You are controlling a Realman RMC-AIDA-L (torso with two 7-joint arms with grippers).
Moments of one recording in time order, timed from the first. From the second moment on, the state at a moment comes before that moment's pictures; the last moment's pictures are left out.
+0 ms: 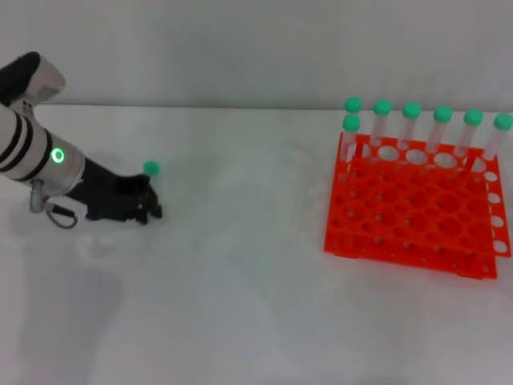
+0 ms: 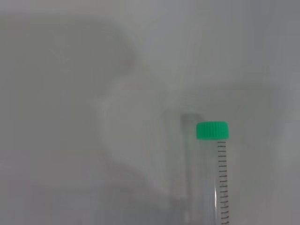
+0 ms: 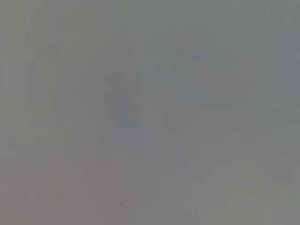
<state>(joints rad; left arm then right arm) -1.11 -1.89 2.85 -0.30 0.42 1.11 -2.67 0.50 2.02 -1.59 -0.13 0.32 -1.05 0.14</state>
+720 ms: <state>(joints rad) -0.90 -1.96 2.85 -0.31 -0.70 1.00 -1.67 0.49 2.02 -1.59 -0.14 0.32 -1.05 0.15</state>
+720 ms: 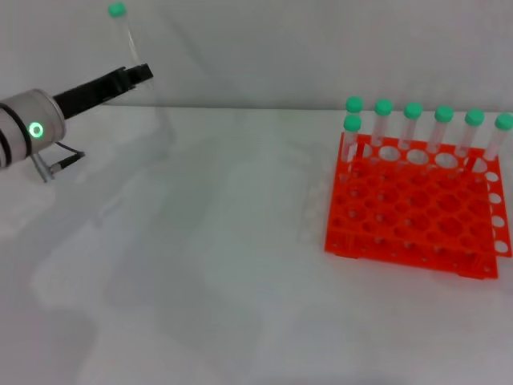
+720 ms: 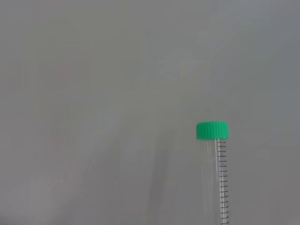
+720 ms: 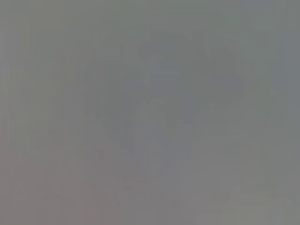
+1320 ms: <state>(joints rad) -0.76 -2.08 2.84 -0.04 -1.07 1.15 -0.61 0.42 2.00 -1.63 -0.17 0.16 -1.12 0.43</state>
